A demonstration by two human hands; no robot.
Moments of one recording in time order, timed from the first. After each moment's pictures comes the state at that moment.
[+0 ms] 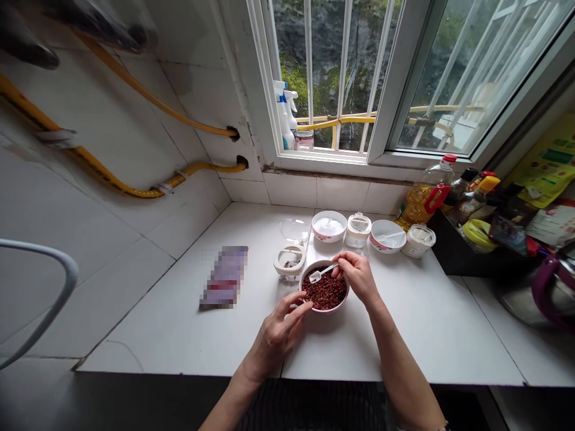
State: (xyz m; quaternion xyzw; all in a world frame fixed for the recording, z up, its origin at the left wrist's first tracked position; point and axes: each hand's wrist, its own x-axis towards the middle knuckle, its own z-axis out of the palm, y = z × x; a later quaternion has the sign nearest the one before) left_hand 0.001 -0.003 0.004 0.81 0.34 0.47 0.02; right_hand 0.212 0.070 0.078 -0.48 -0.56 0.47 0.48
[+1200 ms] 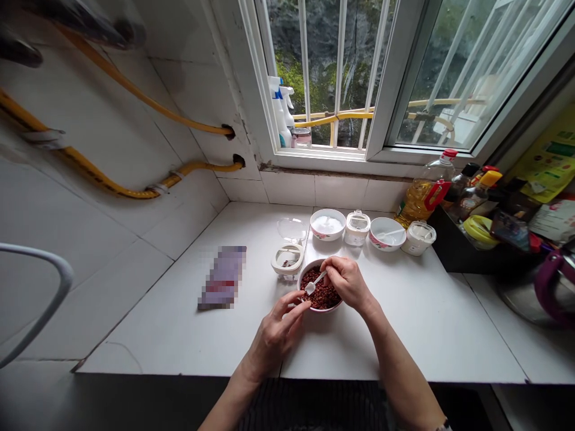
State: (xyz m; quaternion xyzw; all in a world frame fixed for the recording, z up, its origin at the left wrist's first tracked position) left_hand 0.000 -0.003 0.003 0.82 0.33 0.47 0.04; right_hand 0.196 0.056 0.083 -0.46 -0.71 0.33 0.43
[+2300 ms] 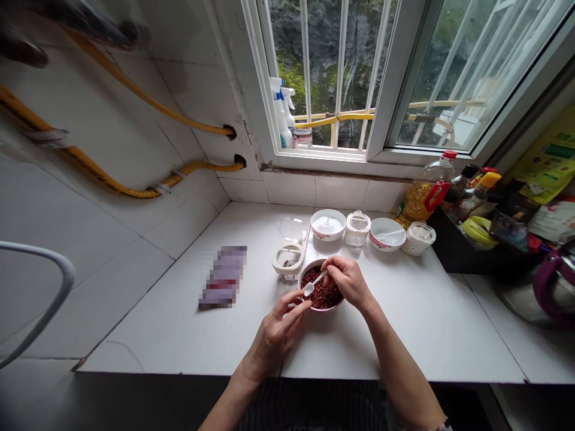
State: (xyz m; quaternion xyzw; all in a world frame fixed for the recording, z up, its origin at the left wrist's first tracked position) left_hand 0.001 -0.003 0.002 0.82 0.33 0.48 0.03; right_hand 0.197 0.058 0.079 -0.47 -0.63 0.45 0.42
